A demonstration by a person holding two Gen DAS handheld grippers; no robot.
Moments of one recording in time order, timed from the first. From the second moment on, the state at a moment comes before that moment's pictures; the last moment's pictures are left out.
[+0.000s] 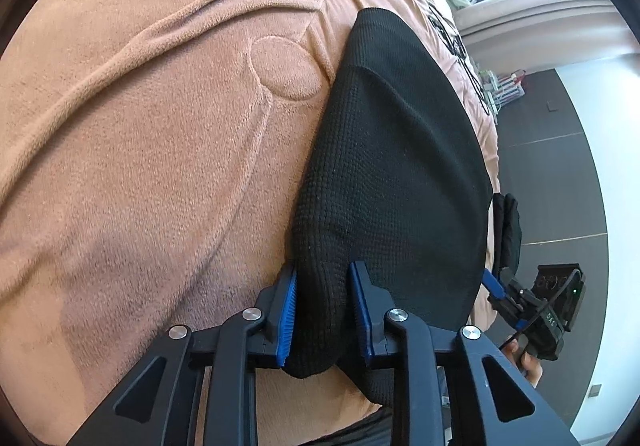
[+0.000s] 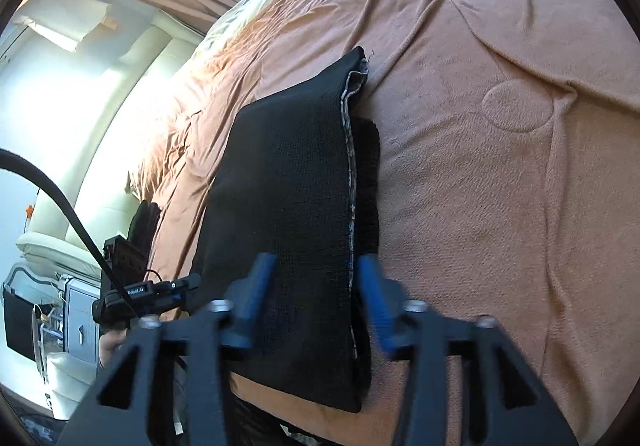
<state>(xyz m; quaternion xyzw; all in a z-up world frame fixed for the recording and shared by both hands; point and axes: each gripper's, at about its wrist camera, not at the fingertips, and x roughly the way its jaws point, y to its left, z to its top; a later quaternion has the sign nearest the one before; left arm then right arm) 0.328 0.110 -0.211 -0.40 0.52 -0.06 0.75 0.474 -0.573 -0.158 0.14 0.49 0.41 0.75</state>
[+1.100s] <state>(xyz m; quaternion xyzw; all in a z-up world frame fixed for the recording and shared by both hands) 0.342 0.142 -0.199 -0.39 0.53 -0.03 0.75 0.534 -0.593 -0.182 0.21 0.52 0.43 0.71</state>
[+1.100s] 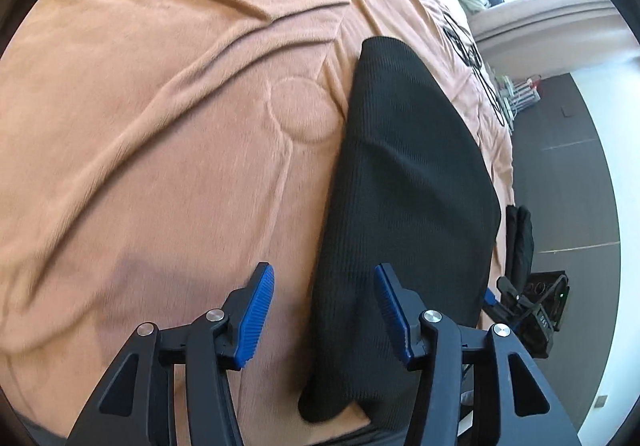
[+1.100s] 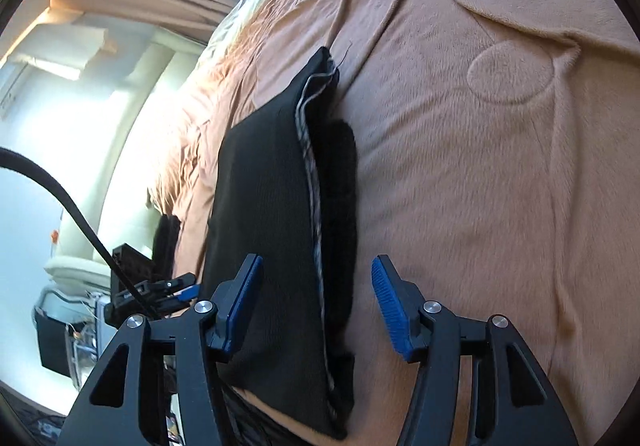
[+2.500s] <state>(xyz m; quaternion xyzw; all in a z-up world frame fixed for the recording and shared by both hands) 0.485 0.146 -0.199 -0.37 0.50 -0.09 0.78 0.610 -0.519 -0.197 0.22 0.58 0.42 0.66</state>
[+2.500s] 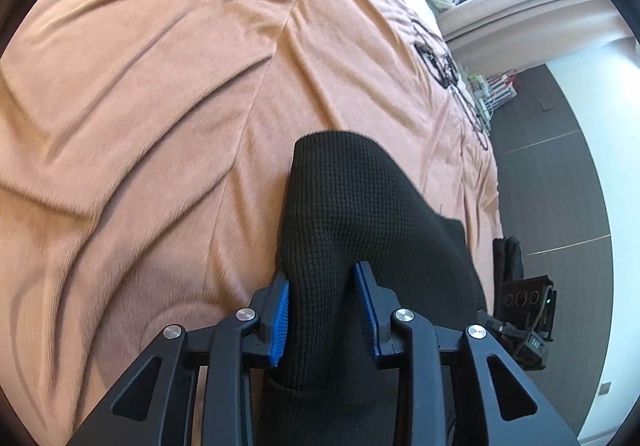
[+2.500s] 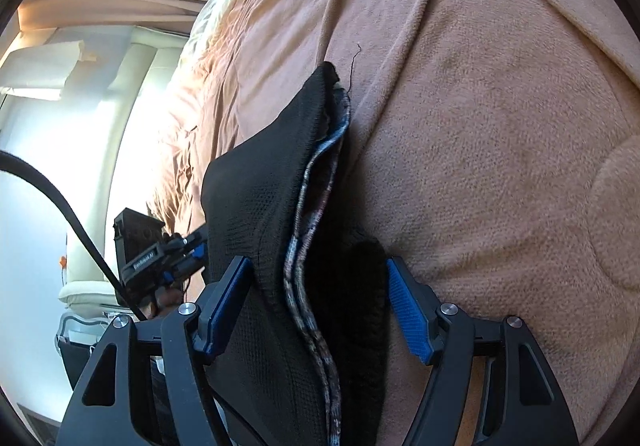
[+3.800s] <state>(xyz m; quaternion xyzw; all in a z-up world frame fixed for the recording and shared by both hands) 0.451 0.137 -0.148 -0.38 0.43 -0.14 0.81 0.561 -0.521 -0.143 0.18 0.46 0.49 0.72</state>
